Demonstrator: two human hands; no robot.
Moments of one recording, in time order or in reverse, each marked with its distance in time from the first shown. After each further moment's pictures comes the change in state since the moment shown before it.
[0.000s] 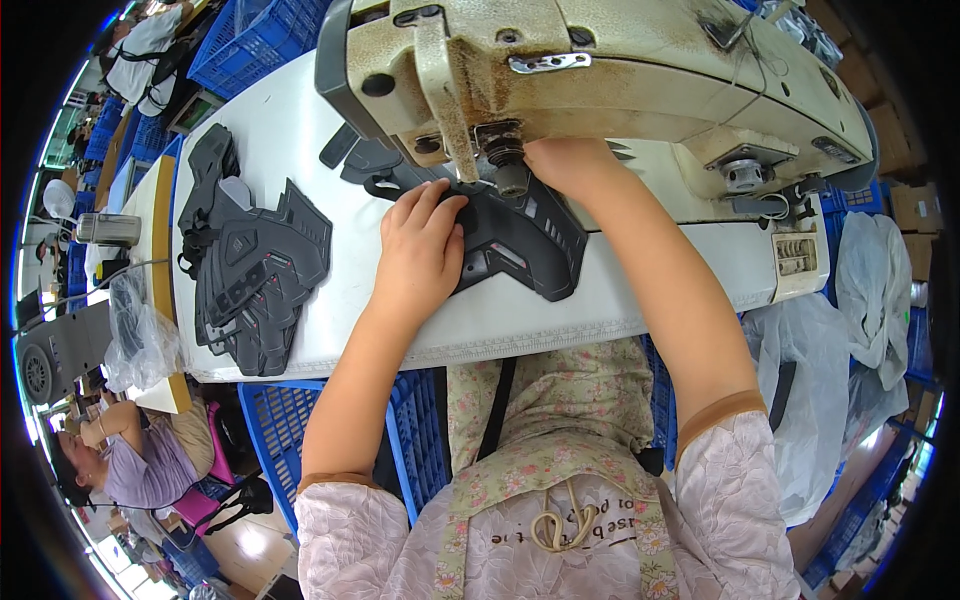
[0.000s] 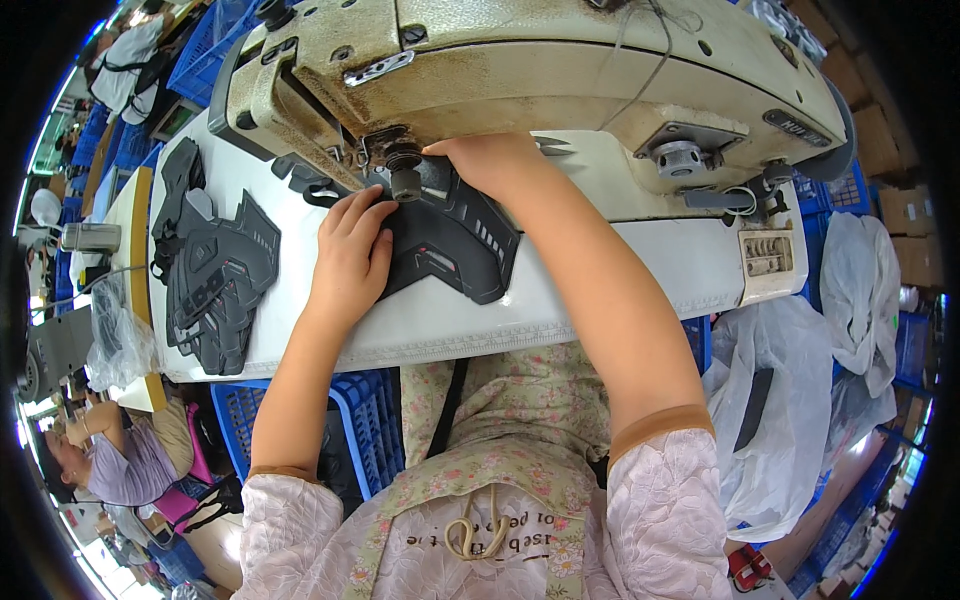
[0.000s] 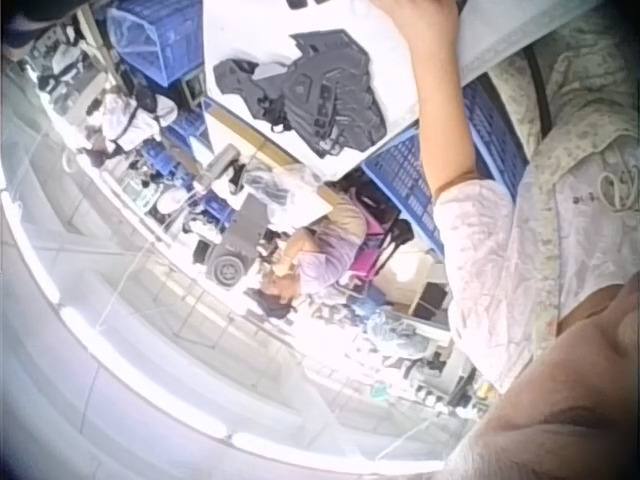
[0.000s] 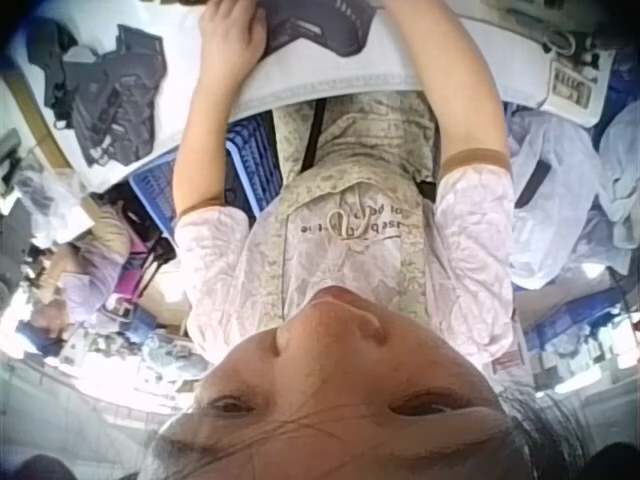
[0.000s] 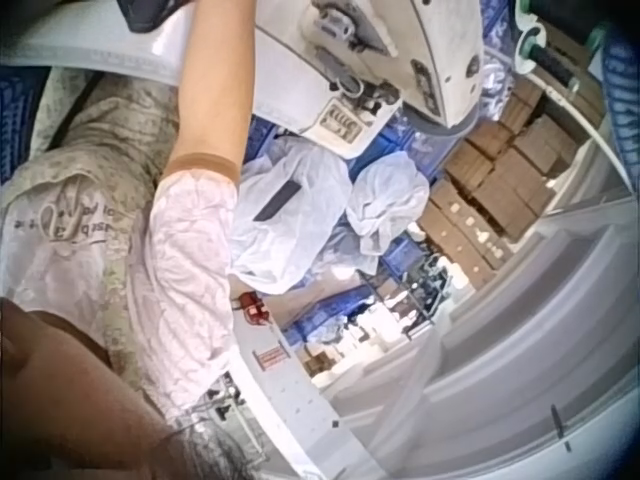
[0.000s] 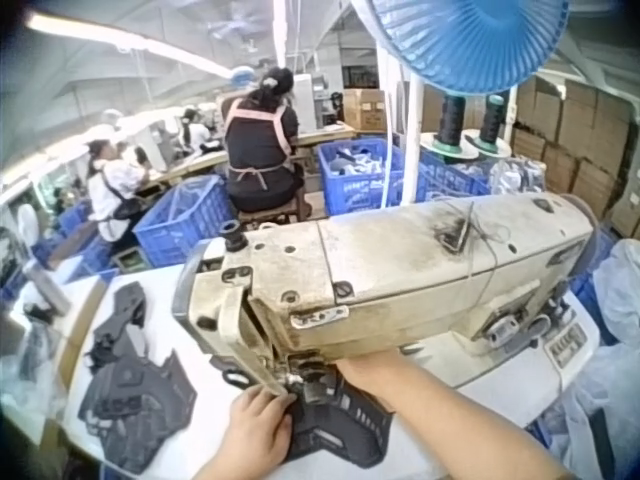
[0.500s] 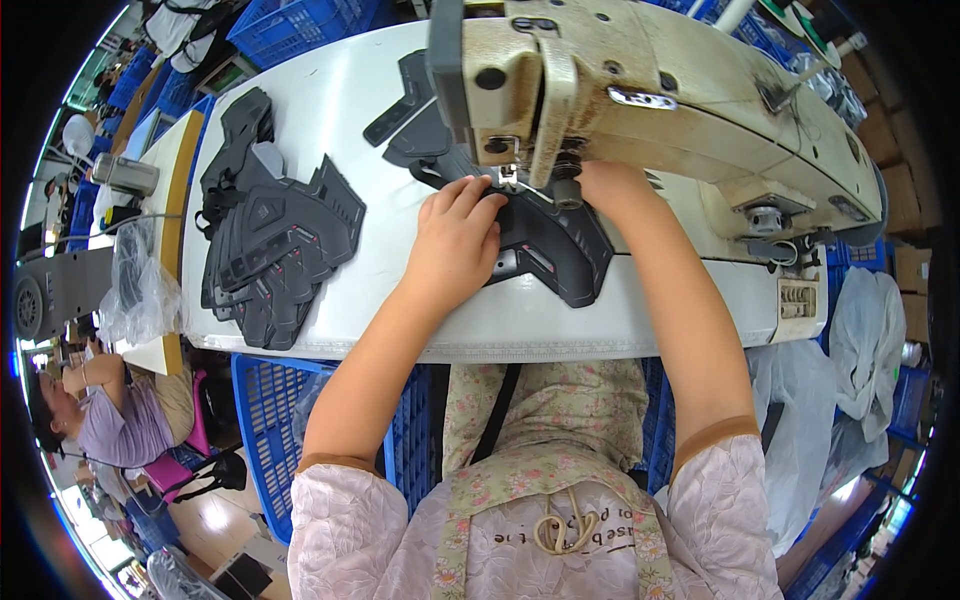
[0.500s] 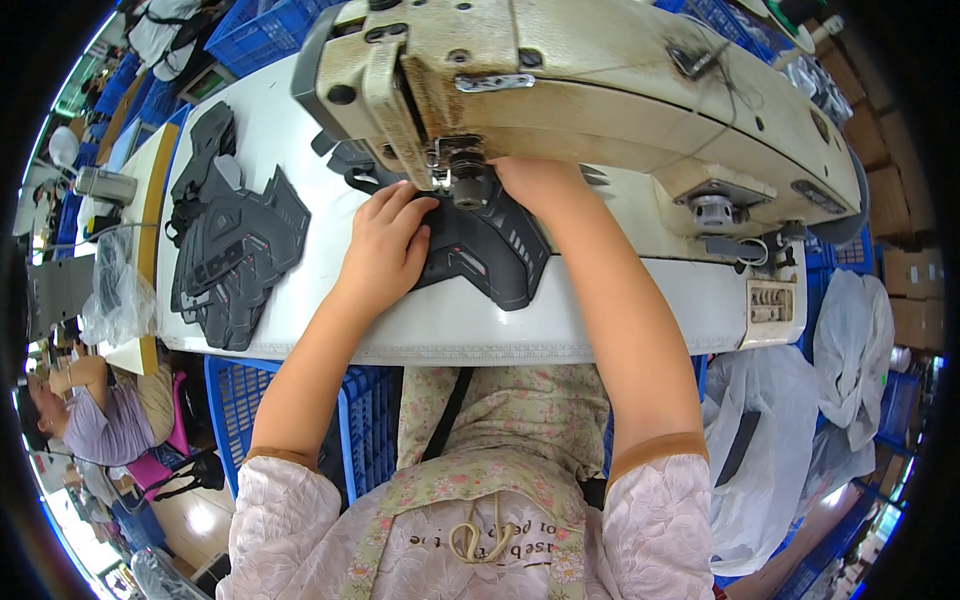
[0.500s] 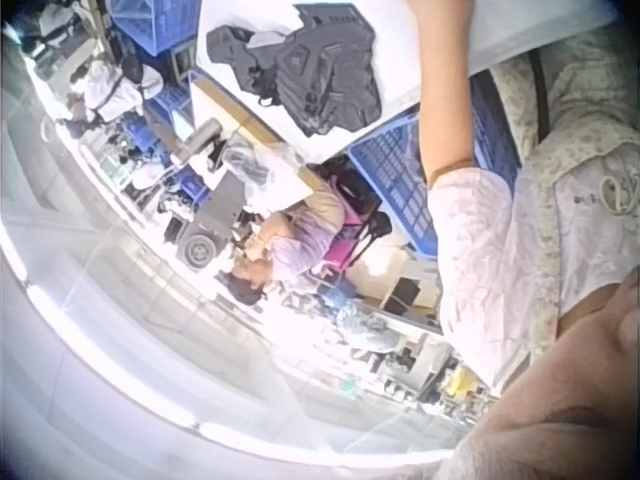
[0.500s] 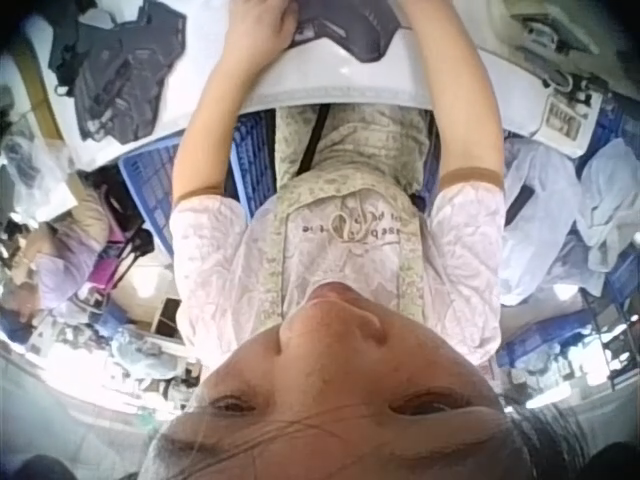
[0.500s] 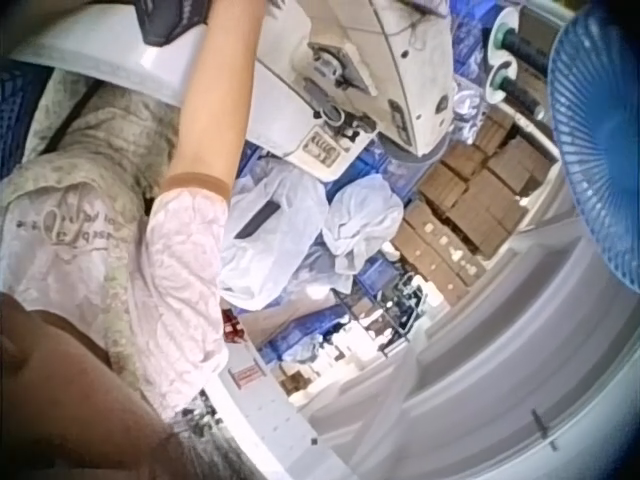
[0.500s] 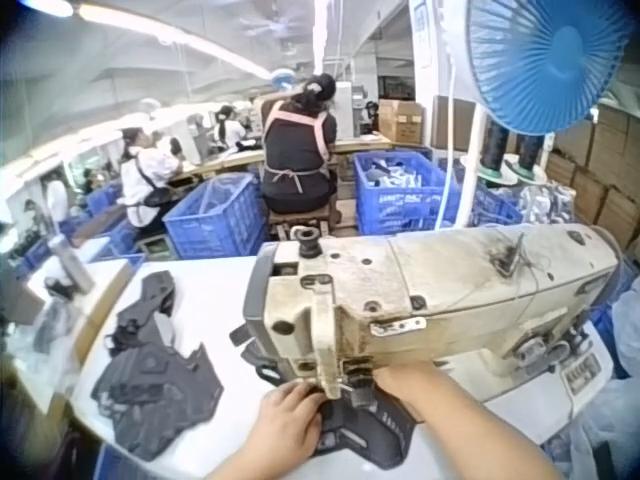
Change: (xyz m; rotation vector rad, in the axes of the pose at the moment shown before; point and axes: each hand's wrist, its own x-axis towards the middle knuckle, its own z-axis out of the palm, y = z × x) left_hand -0.001 -0.009 0.008 -0.005 0.064 -0.013; right_hand -0.006 -0.008 -0.015 -0.073 -0.011 -0.057
